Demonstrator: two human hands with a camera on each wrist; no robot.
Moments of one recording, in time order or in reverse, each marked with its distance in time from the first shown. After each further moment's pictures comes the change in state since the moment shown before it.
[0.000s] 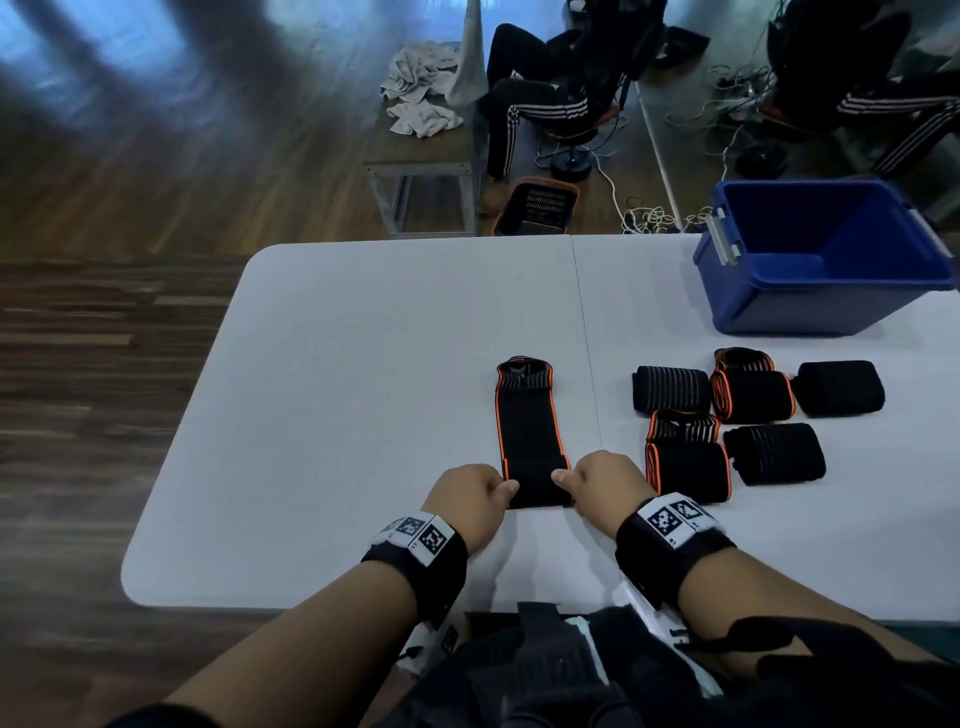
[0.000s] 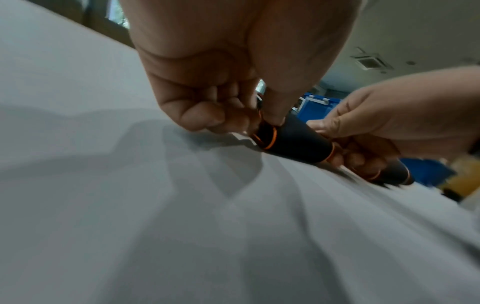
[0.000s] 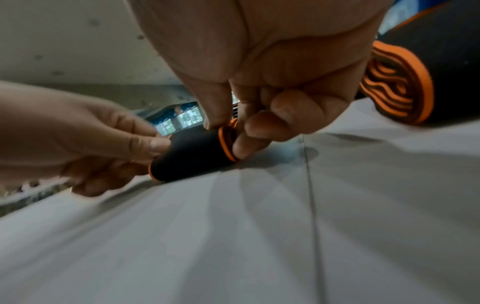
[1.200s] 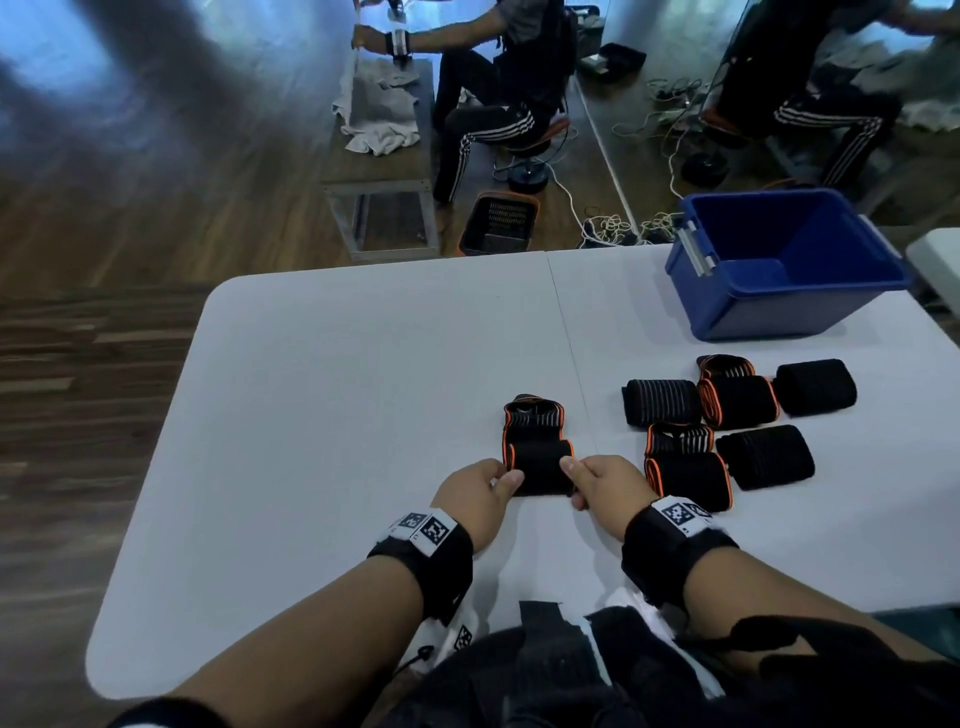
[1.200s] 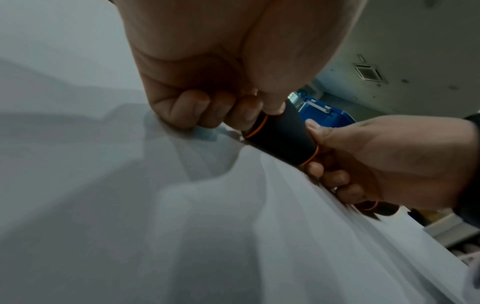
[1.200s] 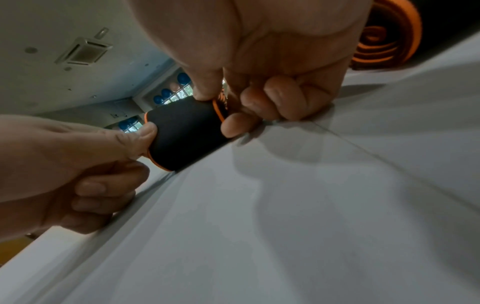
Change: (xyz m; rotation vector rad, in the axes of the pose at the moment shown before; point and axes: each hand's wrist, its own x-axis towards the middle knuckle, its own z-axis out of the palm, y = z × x) left_hand 0.044 -0.002 -0.011 -0.128 -0.091 0.070; right_hand 0.013 0.007 0.003 0.439 0.184 -0.001
